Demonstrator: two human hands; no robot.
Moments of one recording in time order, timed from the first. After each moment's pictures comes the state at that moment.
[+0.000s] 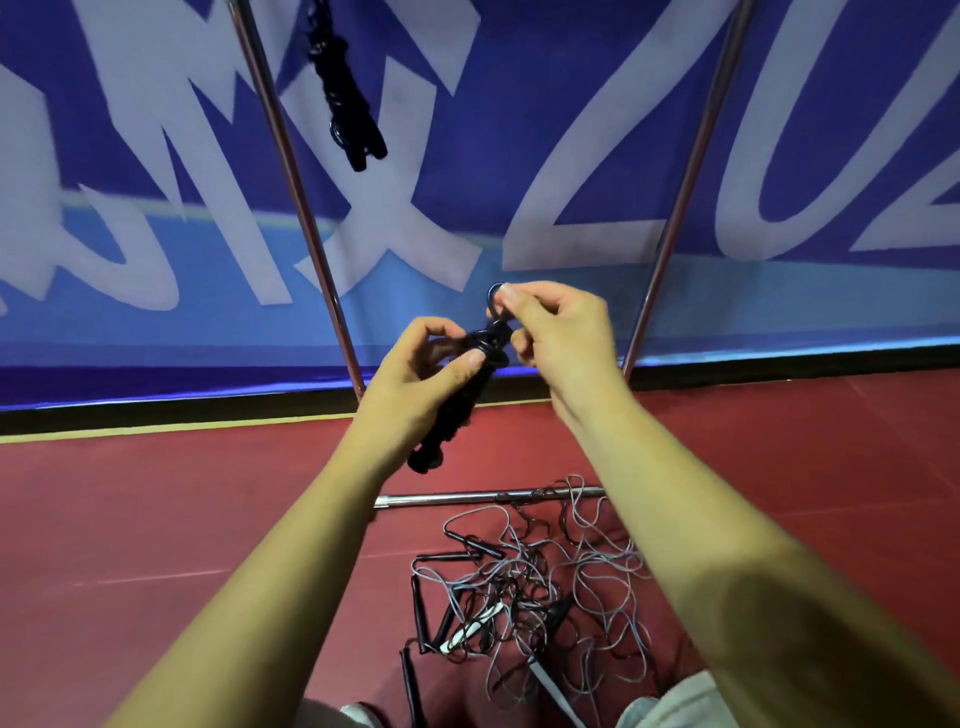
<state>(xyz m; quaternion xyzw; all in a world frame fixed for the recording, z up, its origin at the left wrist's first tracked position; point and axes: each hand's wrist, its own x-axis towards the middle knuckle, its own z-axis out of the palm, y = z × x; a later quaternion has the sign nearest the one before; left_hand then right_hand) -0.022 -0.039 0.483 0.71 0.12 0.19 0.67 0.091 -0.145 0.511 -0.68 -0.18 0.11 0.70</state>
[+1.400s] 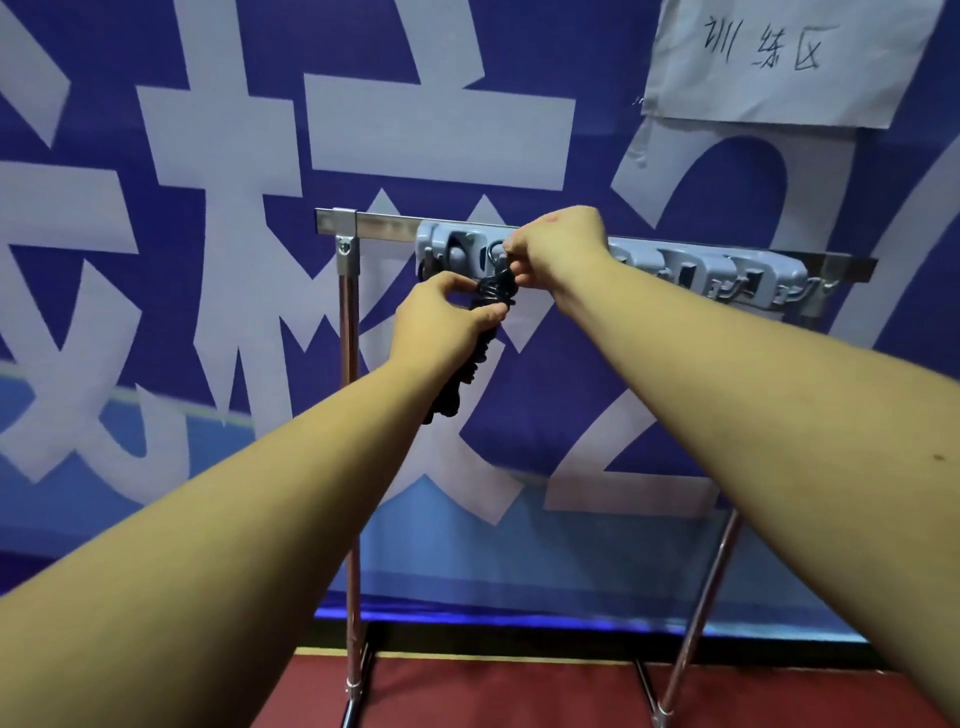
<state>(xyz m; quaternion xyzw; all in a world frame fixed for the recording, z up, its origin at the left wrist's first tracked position) 0.147 0.138 0.673 0.75 0.19 0.39 0.50 0.257 0.073 0.754 -0.74 -0.25 0.08 0.63</state>
